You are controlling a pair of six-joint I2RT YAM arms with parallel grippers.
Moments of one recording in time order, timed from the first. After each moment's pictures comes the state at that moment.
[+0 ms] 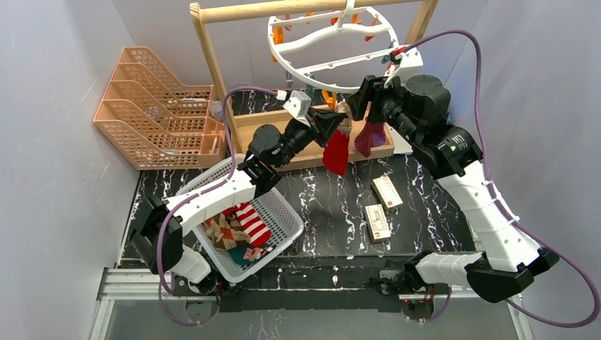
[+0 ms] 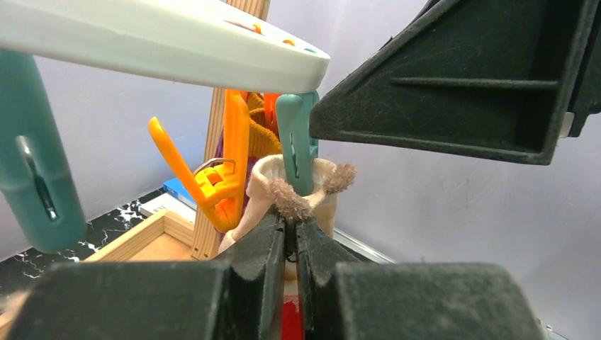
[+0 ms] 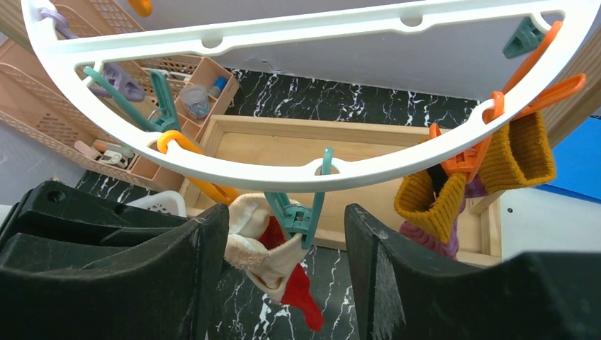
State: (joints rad) left arm -0.83 1.48 1.13 0.69 0.09 -0.24; right arm 0.61 1.23 1.64 -0.58 0.14 0.26
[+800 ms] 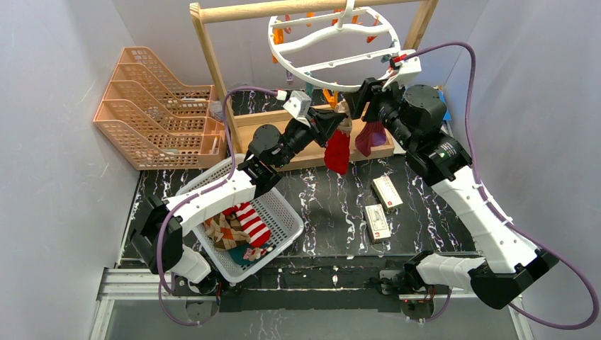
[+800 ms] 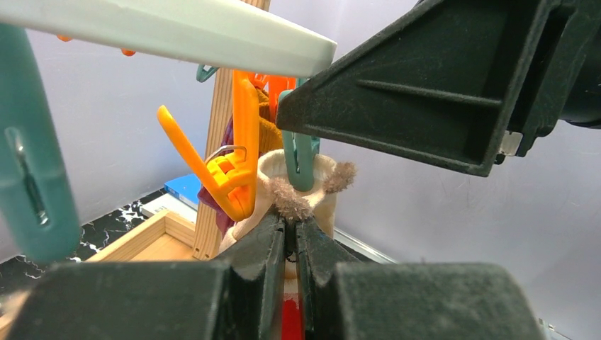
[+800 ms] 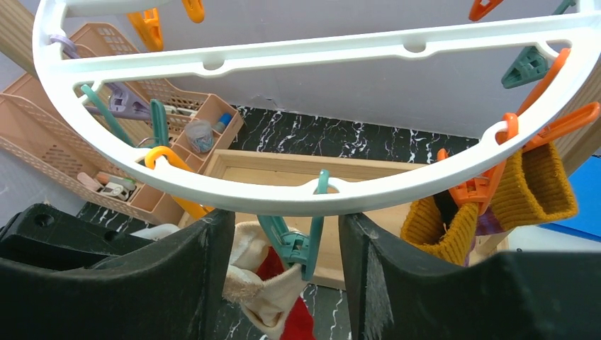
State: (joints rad) left arm -0.83 1.48 1.13 0.69 0.09 -0.23; right arm 0.61 1.18 1.46 -0.32 0.15 0.24
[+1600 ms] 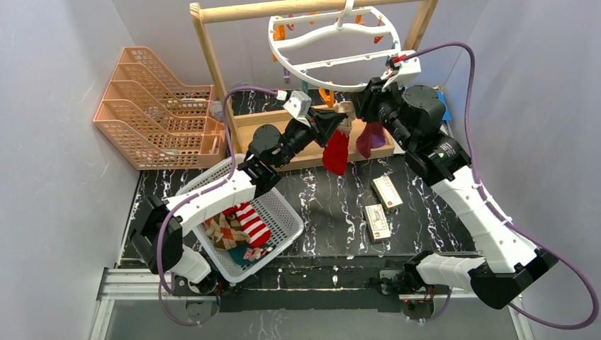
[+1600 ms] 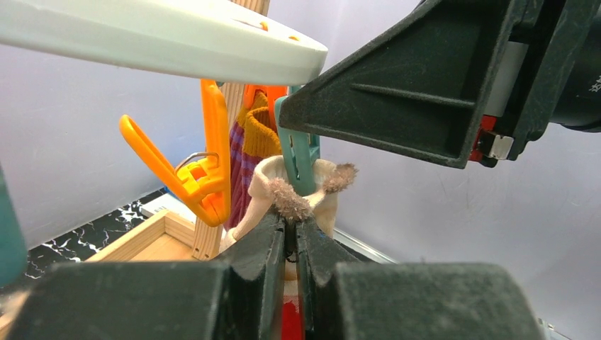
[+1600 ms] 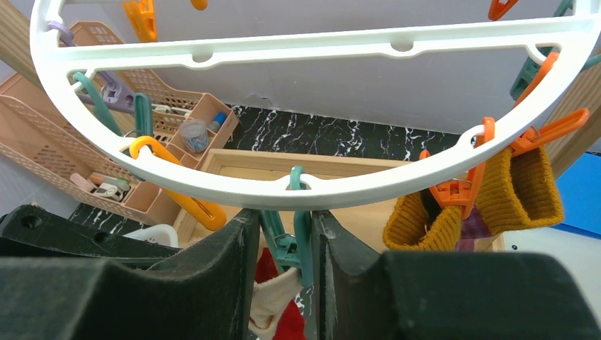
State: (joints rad) left arm -0.83 1.48 1.13 0.69 0.09 -0.23; right arm 0.61 1.18 1.45 -0.32 0.17 0.23
